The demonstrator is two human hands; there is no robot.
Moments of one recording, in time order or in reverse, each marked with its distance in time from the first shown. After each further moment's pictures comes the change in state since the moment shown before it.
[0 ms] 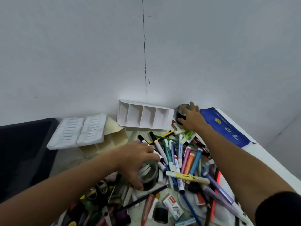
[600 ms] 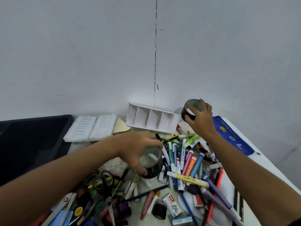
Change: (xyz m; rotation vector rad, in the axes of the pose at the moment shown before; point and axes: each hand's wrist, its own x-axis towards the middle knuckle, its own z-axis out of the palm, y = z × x) left_hand -0.023 0.009 -0.044 -0.139 0.123 -0.104; right_hand -0.029 -0.016 -0.034 0.118 0.434 -0.189
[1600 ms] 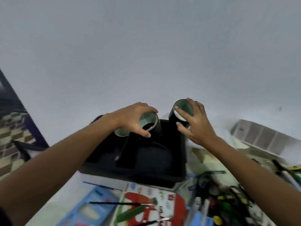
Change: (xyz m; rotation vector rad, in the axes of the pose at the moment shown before) left_hand -0.368 -0.201 -0.035 -0.121 0.382 -0.528; right_hand -0.016 -0.439 0.081 0.278 0.023 -0.606
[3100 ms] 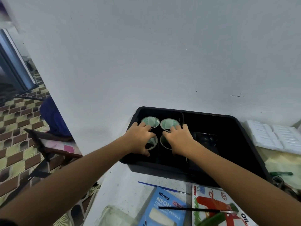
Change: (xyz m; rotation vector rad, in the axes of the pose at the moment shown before) left_hand -0.119 -0.167 0.060 0.533 -0.182 -0.077; right_hand 0.055 -0.194 0.182 -0.550 -0.937 -0.046
